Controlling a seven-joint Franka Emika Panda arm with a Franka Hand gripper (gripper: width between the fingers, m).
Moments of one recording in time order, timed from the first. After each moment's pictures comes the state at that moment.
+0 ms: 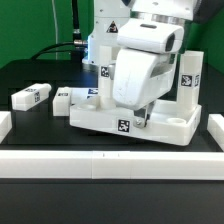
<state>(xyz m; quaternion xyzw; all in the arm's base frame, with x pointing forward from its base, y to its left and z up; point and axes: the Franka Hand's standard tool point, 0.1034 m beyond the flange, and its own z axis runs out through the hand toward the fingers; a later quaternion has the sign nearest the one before) 0.574 0.013 0.031 0.84 0.53 0.00 0.09</state>
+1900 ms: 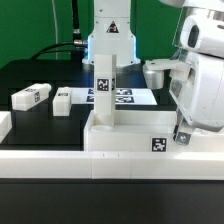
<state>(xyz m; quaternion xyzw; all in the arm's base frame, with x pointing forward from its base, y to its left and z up) 0.645 0.050 0.039 0.74 0.66 -0.03 0.11</state>
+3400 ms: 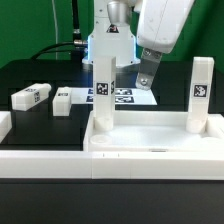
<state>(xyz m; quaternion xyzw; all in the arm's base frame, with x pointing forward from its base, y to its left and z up) 0.642 -0.003 0.119 0.78 0.61 -0.03 0.14</state>
